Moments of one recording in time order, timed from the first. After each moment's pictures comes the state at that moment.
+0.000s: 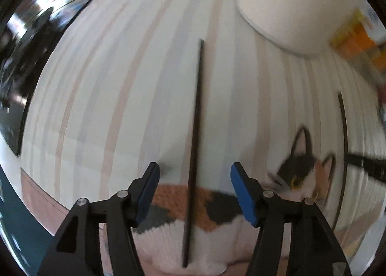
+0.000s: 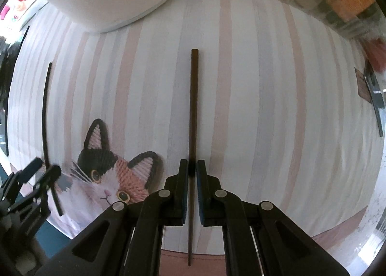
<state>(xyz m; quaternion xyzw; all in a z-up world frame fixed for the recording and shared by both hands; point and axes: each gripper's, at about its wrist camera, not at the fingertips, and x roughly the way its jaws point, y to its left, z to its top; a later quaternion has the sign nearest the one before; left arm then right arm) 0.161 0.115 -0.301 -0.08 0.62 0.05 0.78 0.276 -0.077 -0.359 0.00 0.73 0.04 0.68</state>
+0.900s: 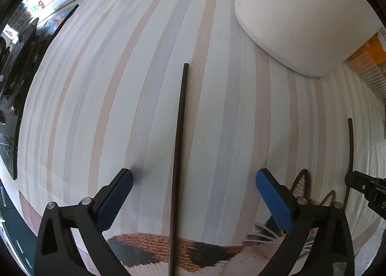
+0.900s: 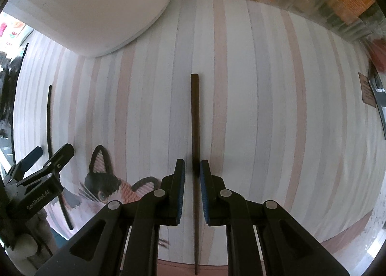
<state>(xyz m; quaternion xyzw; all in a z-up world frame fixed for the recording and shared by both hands) 0.233 0.129 -0.315 -0.06 0.64 0.05 0.77 0.292 -0.107 -0.355 0.03 0.73 0.03 0.68</state>
